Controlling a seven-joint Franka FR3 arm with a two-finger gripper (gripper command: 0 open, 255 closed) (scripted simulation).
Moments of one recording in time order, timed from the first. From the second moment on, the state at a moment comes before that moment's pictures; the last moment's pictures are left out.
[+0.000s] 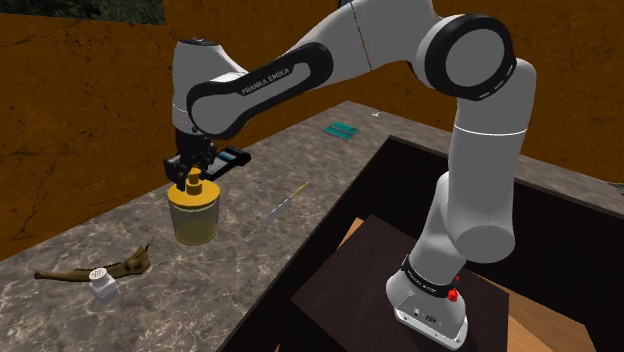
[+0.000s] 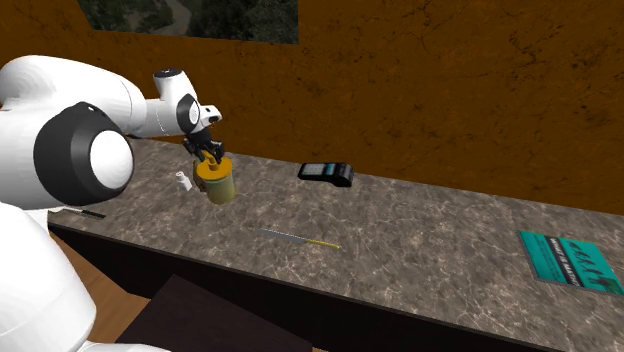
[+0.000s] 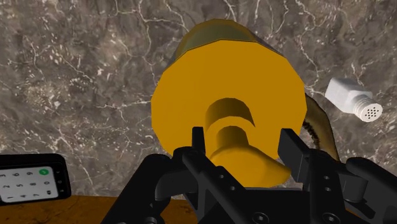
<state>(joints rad) 0.40 0.29 0.09 -1.88 -0.06 2.32 0.29</state>
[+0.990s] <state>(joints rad) 0.40 0.37 0.08 -1.93 -0.07 2.45 0.30</state>
